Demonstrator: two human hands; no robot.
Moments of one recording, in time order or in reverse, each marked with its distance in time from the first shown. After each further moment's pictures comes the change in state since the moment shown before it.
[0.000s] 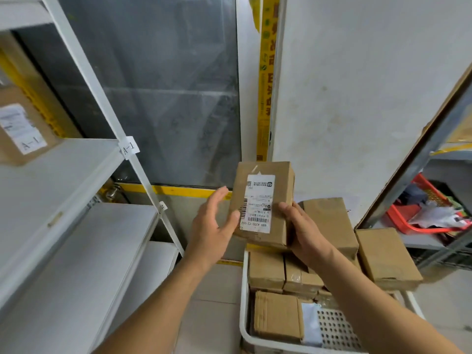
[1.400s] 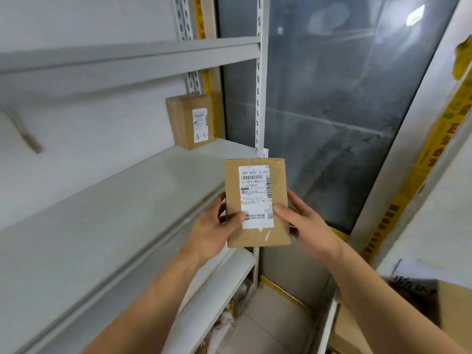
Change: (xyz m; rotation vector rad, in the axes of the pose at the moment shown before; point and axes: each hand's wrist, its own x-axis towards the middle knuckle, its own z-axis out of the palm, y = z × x) left_hand -0.076 -0.046 -0.226 -0.151 0.320 -0.224; right_hand 0.062 0.020 0.240 -0.414 -0.566 -0.025
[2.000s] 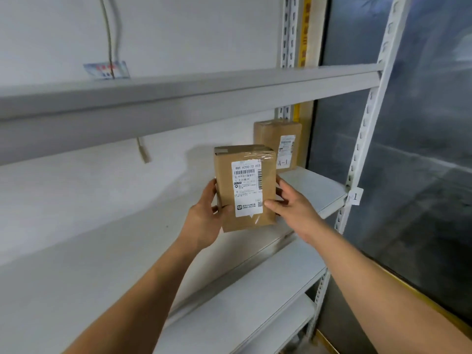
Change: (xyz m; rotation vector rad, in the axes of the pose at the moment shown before) left_hand 0.029 -0.015 -0.203 0.281 0.482 0.046; right_hand 0.185 -0.045 0.184 -0.319 -0.195 -0.215
